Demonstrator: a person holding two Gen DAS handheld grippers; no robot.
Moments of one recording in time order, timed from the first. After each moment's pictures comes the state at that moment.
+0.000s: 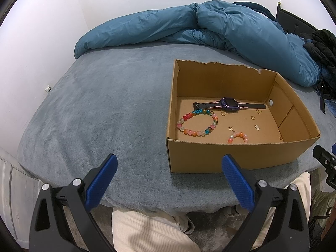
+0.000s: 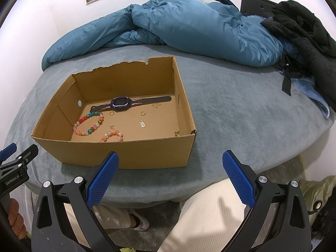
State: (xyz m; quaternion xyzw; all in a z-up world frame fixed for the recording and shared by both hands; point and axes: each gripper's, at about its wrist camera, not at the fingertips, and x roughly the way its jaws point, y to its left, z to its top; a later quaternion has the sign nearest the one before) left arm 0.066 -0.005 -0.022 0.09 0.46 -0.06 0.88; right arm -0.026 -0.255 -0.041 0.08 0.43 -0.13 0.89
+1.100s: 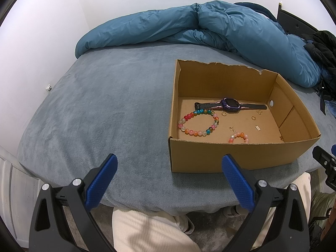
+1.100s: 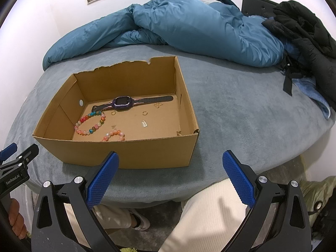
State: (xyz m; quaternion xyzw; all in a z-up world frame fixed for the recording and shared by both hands) left arm 0.067 -0.003 -0.020 0.08 0.46 -0.06 0.88; right arm -0.025 -0.252 -0.040 0.08 0.43 -0.13 0.89
